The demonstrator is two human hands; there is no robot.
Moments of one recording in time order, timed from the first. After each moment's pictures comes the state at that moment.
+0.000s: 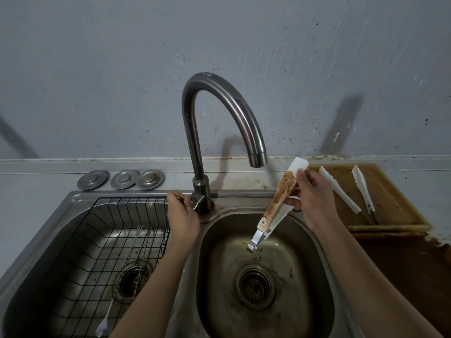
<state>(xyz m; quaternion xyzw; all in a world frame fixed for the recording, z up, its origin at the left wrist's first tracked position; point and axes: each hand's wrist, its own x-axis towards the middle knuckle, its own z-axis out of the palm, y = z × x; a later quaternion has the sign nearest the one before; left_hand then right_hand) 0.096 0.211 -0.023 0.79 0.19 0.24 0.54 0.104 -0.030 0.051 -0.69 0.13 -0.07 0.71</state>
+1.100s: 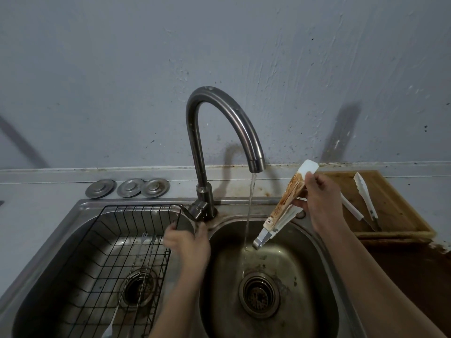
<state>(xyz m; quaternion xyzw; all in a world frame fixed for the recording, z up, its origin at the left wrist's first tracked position) 0.048 0.180 -0.010 0.72 0.32 0.18 0.59 0.104 -0.038 0.058 -0.69 0.12 -0.12 0.71</state>
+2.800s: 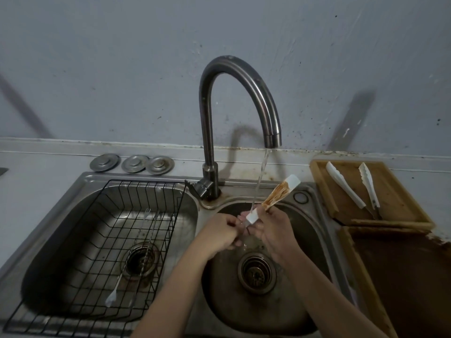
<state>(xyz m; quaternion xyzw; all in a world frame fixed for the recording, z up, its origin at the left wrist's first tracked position) 0.031 0.168 0.005 0.81 0.08 -0.18 0.55 0.046 0.036 -0.006 -0.58 0.12 0.13 0.80</state>
